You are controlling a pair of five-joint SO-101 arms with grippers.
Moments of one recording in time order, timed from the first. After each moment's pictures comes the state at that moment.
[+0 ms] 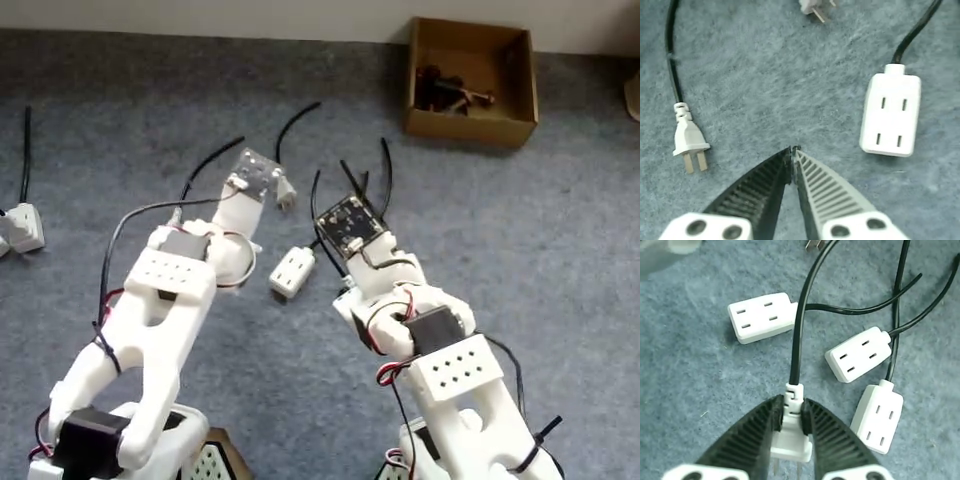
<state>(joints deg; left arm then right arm) 7.8 -21.7 46.7 49.0 -11.5 -28.7 -52.3 58.9 54.8 19.6</state>
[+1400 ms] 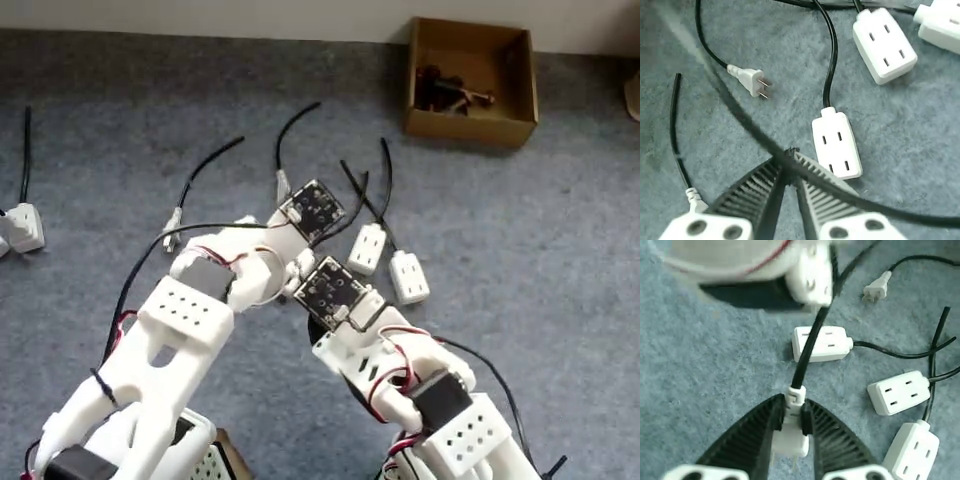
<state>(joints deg) 18.4 -34.1 50.9 44.5 -22.1 -41.0 -76.1 73.2 54.5 19.3</state>
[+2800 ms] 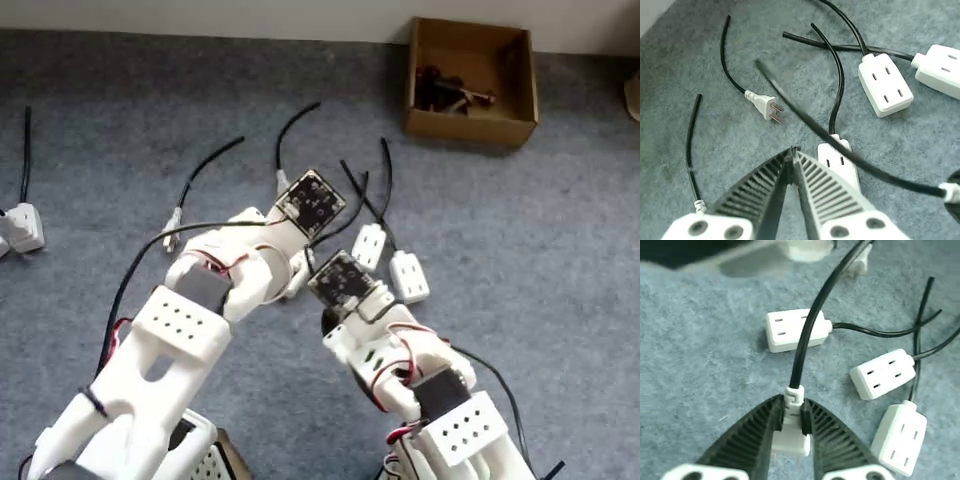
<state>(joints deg) 19.9 -40.1 50.9 42.7 -16.8 -33.4 -76.1 77.5 49.9 19.3</state>
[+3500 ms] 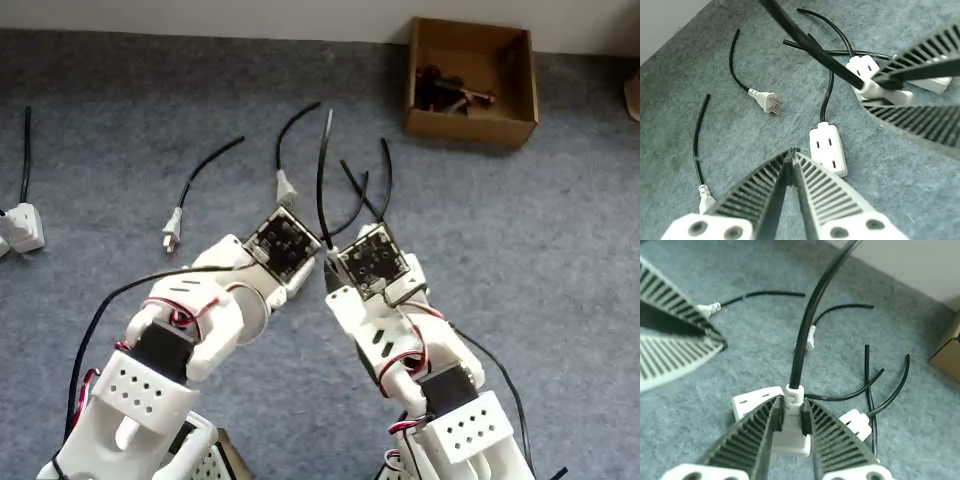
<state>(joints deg) 22.5 -62.8 59.6 53.8 -16.8 -30.7 -76.1 75.8 33.0 14.6</state>
